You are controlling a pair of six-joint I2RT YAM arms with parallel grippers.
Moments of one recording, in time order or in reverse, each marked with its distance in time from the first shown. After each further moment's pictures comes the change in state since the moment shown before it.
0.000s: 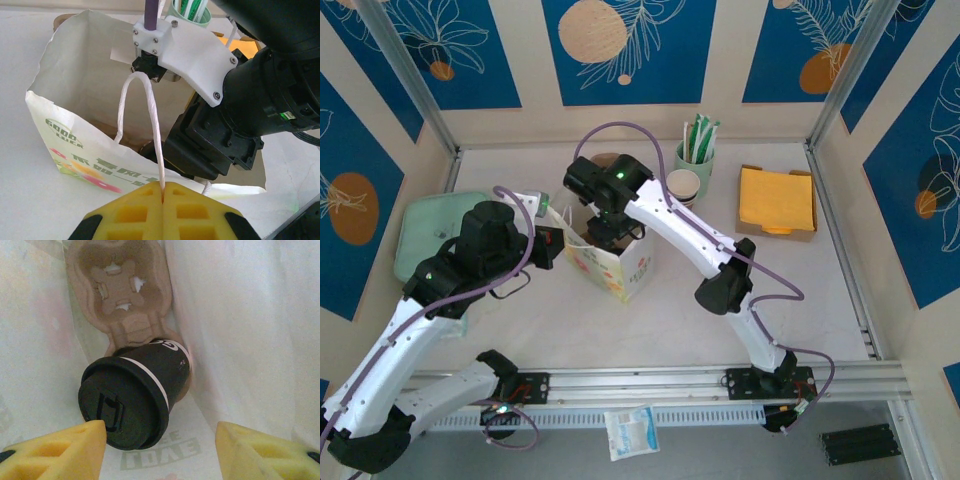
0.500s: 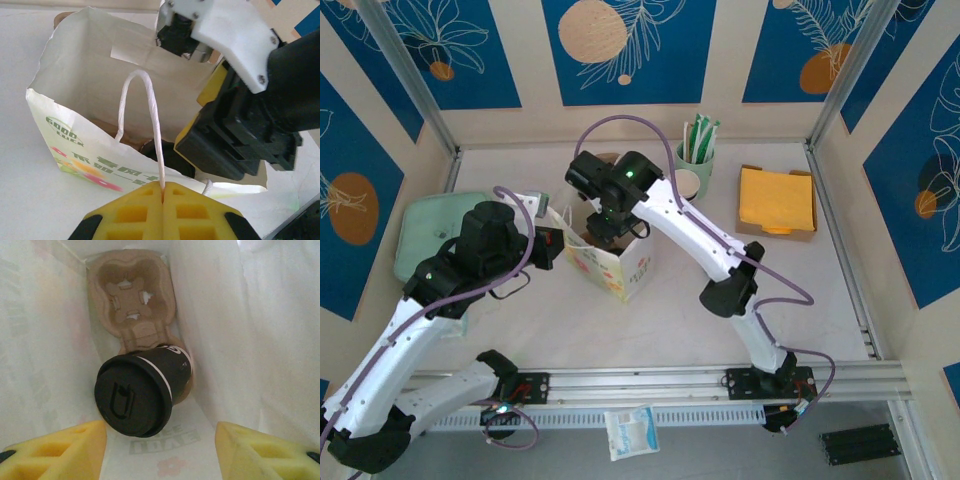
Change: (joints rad) left arm 0.000 0.000 0.000 -0.006 0.000 0.000; right arm 0.009 -0.041 0.033 0.000 0.000 0.000
